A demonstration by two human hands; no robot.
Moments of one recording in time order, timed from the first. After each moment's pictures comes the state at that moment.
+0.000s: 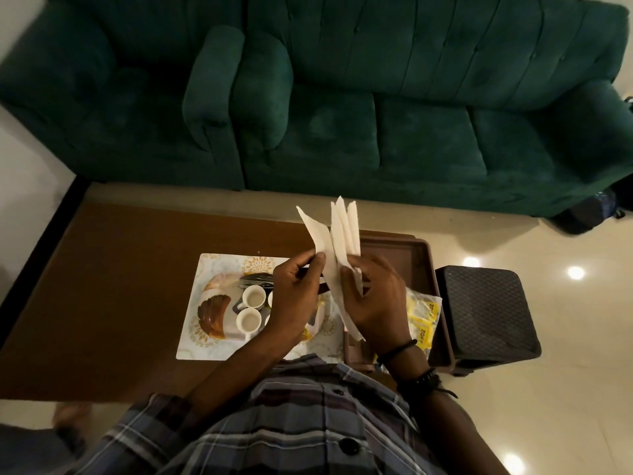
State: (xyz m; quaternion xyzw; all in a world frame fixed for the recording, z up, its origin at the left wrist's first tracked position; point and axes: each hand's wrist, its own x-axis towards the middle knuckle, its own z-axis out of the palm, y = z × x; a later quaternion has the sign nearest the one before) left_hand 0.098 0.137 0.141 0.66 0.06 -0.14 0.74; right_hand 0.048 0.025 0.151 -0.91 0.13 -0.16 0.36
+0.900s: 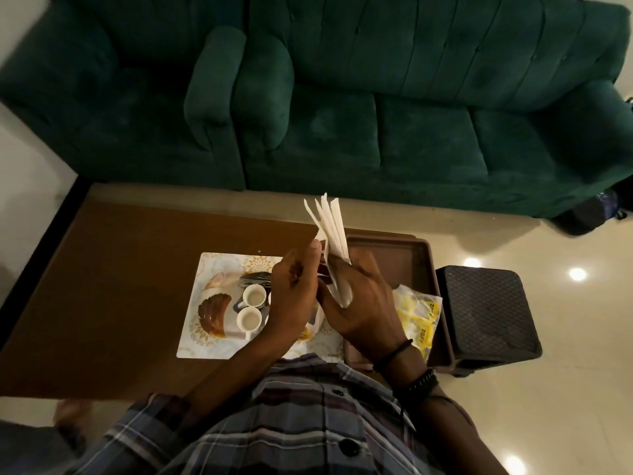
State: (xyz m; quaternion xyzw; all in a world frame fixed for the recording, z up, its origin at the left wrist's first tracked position) left_hand 0.095 0.139 0.146 0.73 0.03 -0.06 0.68; right_hand 0.041 0.039 0.163 -0.94 0.03 -0.11 0.32
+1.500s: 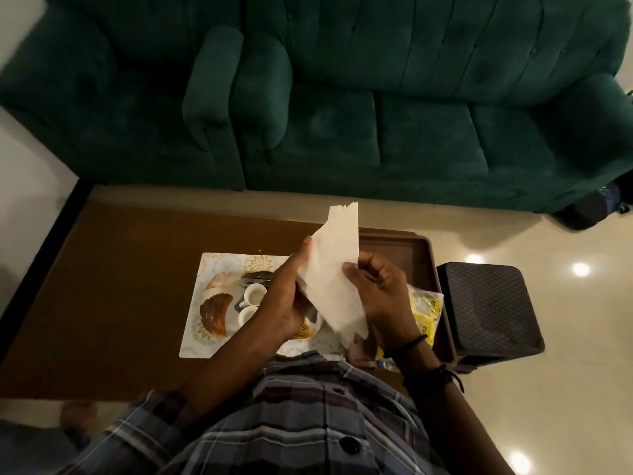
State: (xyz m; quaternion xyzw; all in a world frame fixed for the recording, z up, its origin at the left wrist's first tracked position) left_hand 0.105 0.147 0.143 0.47 0.25 -0.33 0.78; right_hand 0.044 0.026 0.160 -0.73 0.22 -0.09 0.64
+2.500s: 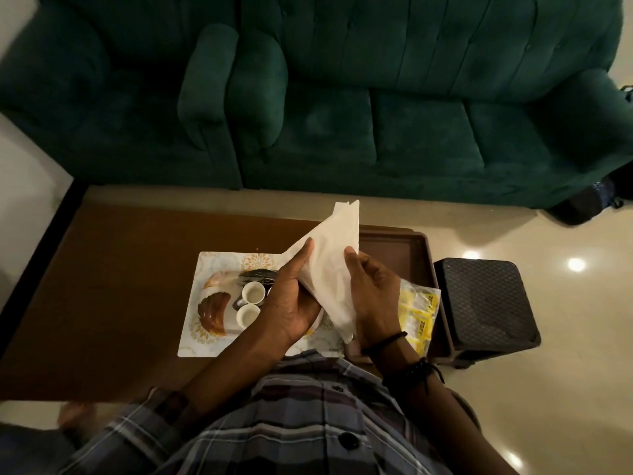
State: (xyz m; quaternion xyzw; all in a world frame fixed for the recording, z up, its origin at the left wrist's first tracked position) left_hand 0.094 0.143 0.137 0.29 0.20 -0.35 0.87; right_hand 0.052 0.046 0.153 -0.65 0.34 -0.15 0.66
